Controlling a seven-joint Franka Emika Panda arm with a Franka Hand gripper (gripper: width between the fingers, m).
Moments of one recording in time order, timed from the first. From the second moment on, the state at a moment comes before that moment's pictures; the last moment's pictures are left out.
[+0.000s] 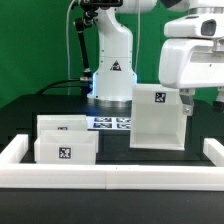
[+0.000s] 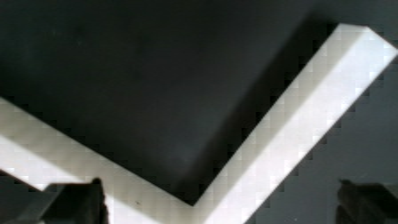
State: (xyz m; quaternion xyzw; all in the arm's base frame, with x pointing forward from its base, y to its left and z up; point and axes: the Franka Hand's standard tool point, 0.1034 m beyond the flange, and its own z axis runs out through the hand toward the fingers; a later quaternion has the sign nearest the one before) arm 0.578 0.117 0.096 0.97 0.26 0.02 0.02
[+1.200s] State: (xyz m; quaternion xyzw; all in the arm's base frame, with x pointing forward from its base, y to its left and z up) arm 0.528 0.110 0.142 1.00 0.02 0.02 0.00
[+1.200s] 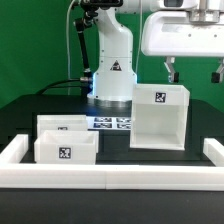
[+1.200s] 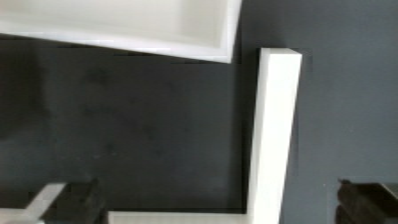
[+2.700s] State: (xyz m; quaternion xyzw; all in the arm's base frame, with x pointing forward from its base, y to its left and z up) arm 0.447 0.117 0.099 1.00 -0.09 -0.01 -0.03
